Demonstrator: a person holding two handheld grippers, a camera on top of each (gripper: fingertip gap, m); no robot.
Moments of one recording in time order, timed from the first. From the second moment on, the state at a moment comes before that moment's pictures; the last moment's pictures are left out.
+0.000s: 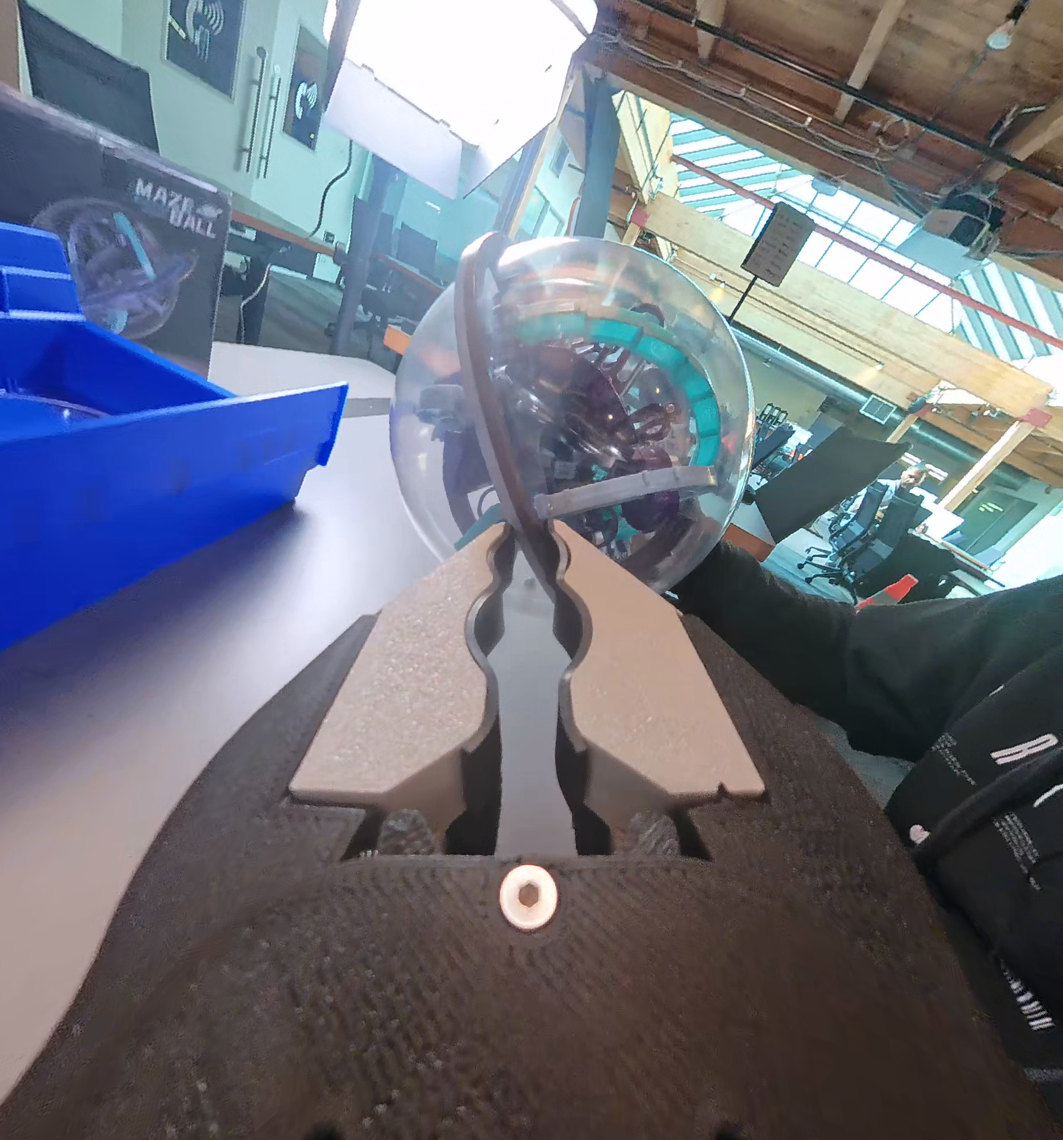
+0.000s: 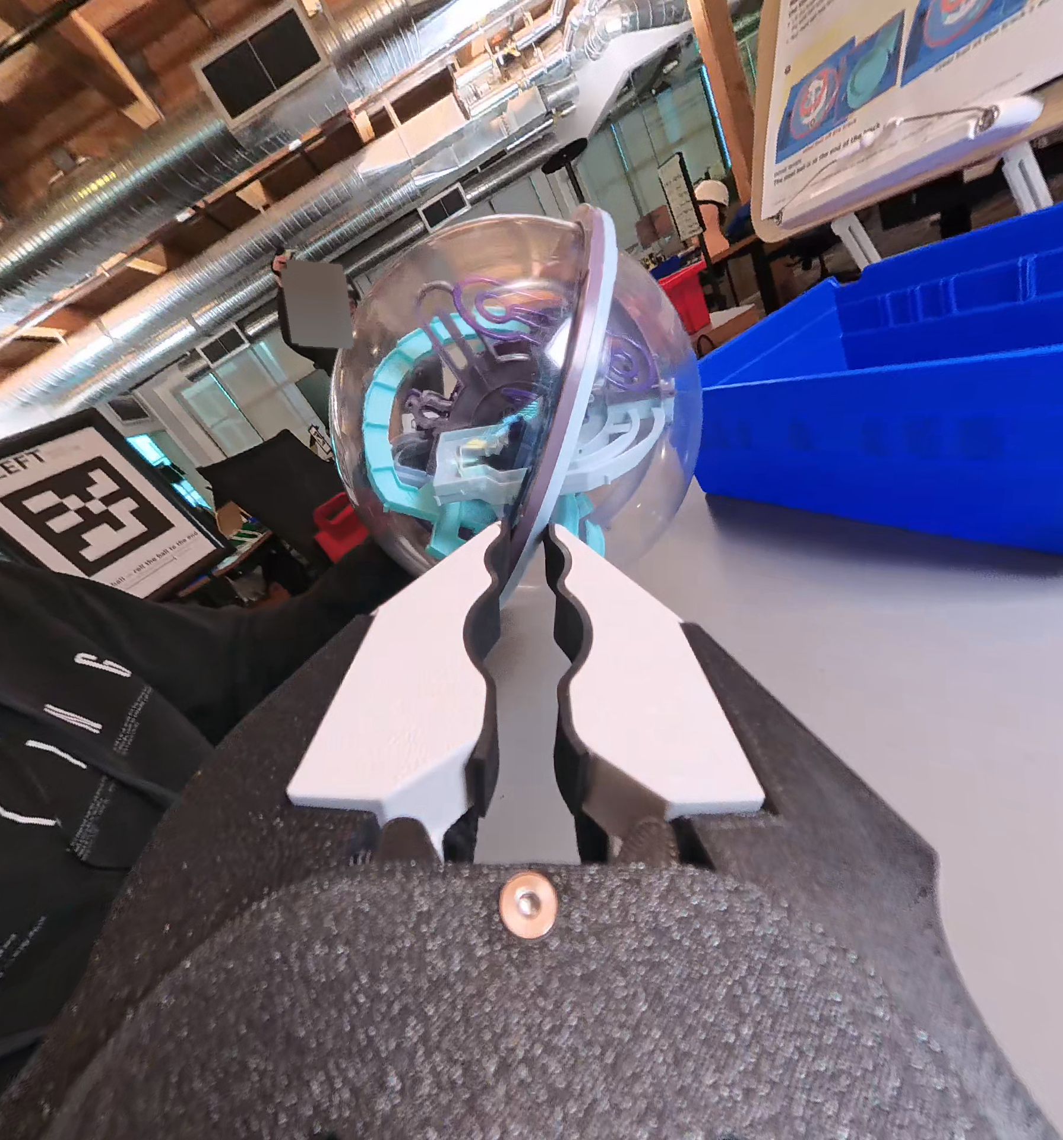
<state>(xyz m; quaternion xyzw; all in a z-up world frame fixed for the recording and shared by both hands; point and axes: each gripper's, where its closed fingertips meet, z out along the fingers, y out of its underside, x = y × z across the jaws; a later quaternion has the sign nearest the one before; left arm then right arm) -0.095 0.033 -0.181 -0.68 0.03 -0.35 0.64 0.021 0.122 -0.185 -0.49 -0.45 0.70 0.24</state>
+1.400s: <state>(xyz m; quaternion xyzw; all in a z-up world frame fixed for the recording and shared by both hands) -0.106 0.038 -0.207 -0.68 -0.09 -0.44 0.57 0.010 0.127 -0.217 -0.55 -0.37 0.74 0.09</state>
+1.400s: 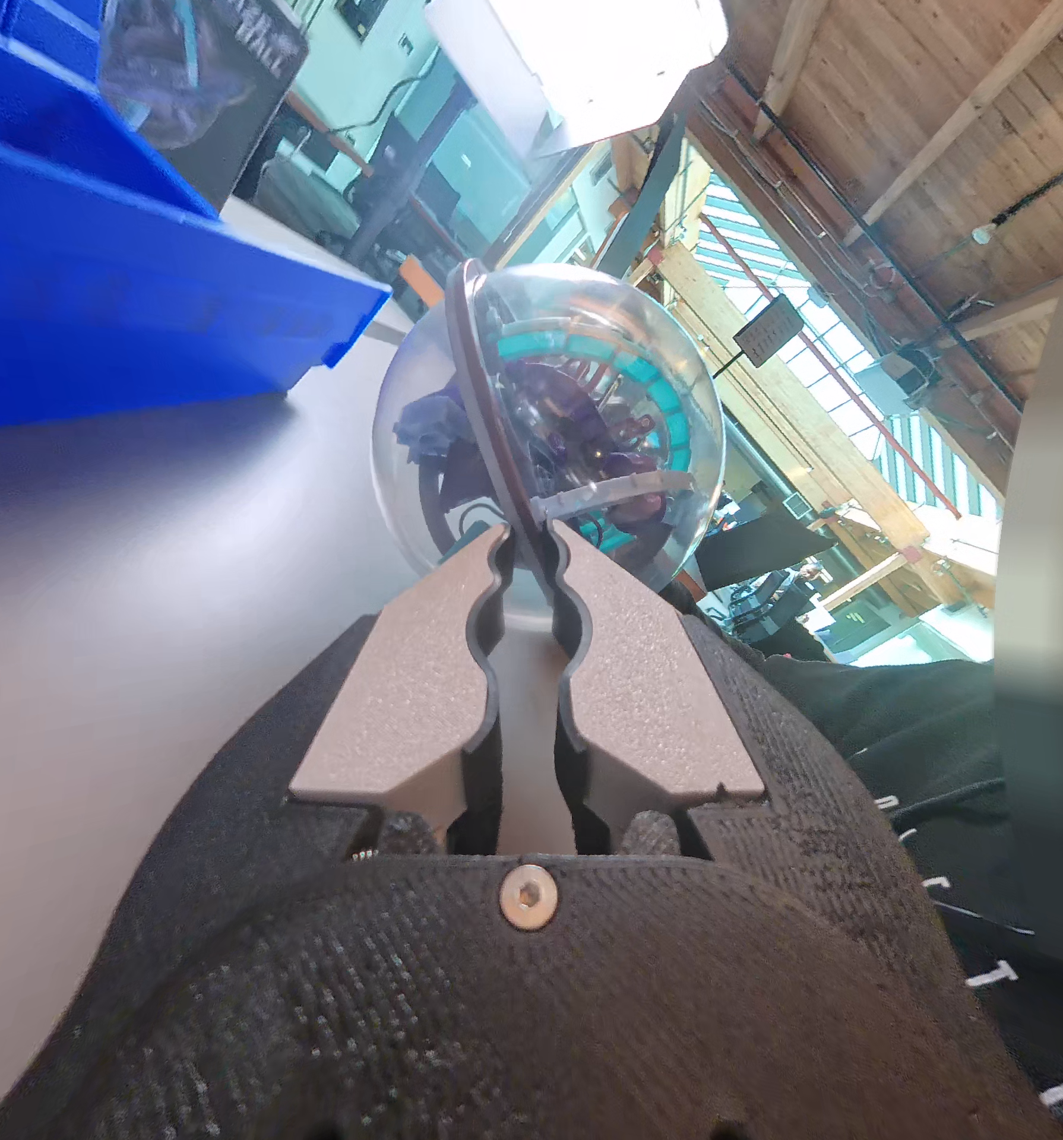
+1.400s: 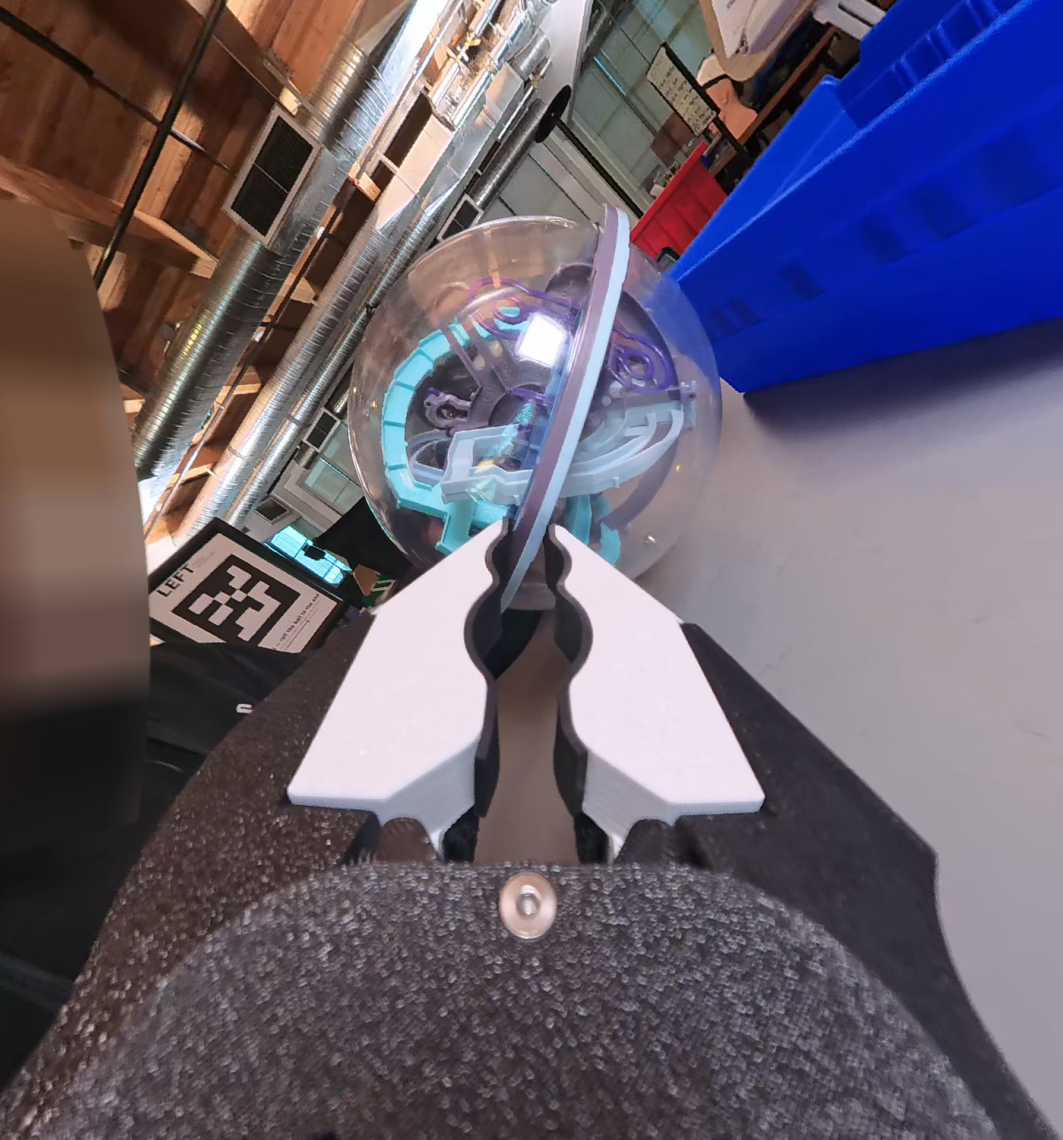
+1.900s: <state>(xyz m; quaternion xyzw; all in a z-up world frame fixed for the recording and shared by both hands) -0.100 0.044 -0.085 -0.62 0.05 -0.35 0.70 0.012 0.140 -0.087 -0.41 -0.45 0.74 0.28</state>
